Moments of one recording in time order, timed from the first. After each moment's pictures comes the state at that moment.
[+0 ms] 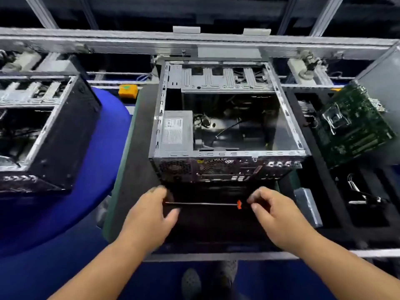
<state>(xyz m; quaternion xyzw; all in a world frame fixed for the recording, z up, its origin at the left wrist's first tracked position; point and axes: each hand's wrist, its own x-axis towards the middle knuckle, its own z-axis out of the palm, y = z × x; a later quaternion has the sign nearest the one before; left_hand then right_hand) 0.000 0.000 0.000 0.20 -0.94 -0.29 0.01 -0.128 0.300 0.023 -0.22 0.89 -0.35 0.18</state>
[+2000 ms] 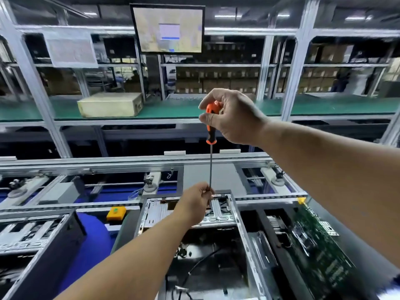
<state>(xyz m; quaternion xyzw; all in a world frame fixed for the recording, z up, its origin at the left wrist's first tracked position) -0.341 0.044 0.196 0.07 -0.86 -0.50 0.08 -0.385 0.186 0.427 -0.41 0.82 -0.36 -0.18</state>
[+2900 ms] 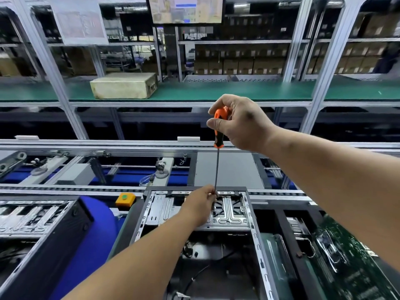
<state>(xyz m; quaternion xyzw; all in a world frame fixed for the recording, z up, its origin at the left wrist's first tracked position) -0.395 0.019 0.134 0.15 -0.86 -0.49 0.03 -0.469 0.153 0.358 -0.42 0.80 -0.41 -0.10</state>
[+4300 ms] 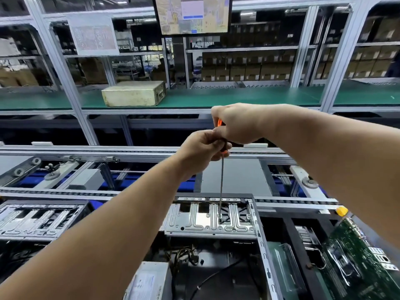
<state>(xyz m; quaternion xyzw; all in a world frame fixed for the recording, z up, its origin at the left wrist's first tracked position) -0.410 0.000 0.301 0.00 -0.79 -0.61 0.12 -0.470 0.140 0.406 -0.46 0.89 -0.04 -0.04</state>
